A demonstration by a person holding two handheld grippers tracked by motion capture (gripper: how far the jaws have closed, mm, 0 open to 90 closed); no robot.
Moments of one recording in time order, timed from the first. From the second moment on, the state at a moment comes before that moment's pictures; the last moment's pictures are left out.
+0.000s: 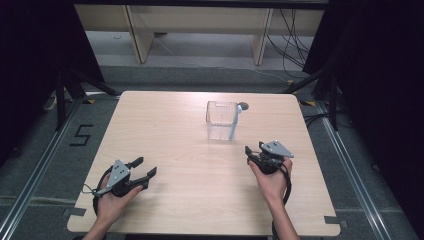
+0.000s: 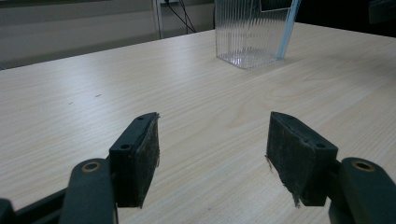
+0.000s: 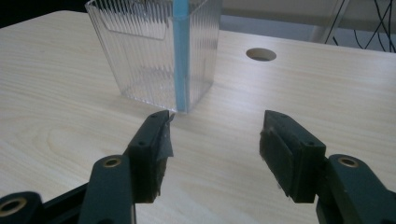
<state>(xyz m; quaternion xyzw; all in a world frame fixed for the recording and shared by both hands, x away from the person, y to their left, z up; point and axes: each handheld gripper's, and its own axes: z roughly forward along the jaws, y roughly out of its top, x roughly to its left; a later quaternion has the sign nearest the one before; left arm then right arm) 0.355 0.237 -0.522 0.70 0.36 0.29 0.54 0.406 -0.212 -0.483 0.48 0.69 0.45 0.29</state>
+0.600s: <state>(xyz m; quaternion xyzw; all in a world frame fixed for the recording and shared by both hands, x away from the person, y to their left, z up) 0.355 0.238 -0.523 0.70 0.35 0.29 0.55 0.382 -0.220 -0.503 0.49 0.69 0.44 0.30</state>
